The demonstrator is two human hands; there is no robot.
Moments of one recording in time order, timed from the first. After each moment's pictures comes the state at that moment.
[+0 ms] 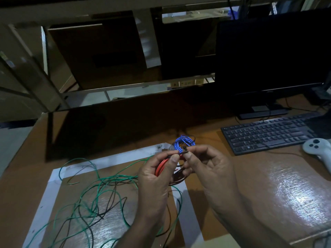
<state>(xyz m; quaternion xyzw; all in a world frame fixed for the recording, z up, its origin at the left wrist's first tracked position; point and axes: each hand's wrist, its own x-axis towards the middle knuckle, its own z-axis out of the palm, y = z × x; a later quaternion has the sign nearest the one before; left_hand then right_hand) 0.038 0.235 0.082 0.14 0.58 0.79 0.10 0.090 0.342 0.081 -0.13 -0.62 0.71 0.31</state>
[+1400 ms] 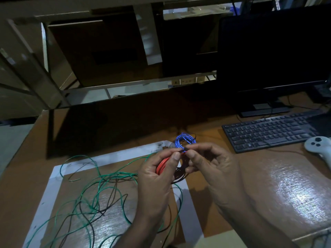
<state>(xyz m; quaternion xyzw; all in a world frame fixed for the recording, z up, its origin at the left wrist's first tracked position) 0.038 0.230 0.084 0.15 0.63 0.76 0.08 0.095 0.344 0.089 -0.11 -0.61 0.72 0.31</state>
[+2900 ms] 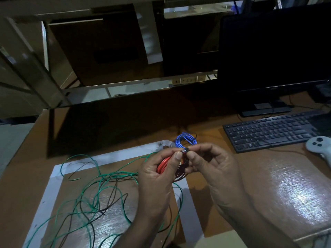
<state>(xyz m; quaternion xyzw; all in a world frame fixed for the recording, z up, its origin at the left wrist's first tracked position) 0.040 0.233 0.091 0.16 0.61 0.77 0.07 0.094 0.346 0.084 -0.11 -0.59 0.74 0.29</state>
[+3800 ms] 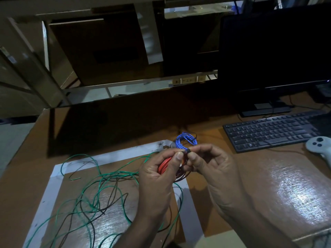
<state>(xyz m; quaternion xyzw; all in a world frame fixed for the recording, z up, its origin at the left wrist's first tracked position) 0.042 0.232 0.093 0.17 0.62 0.76 0.07 0.094 0.345 0.081 -0.11 -0.57 0.77 0.28</state>
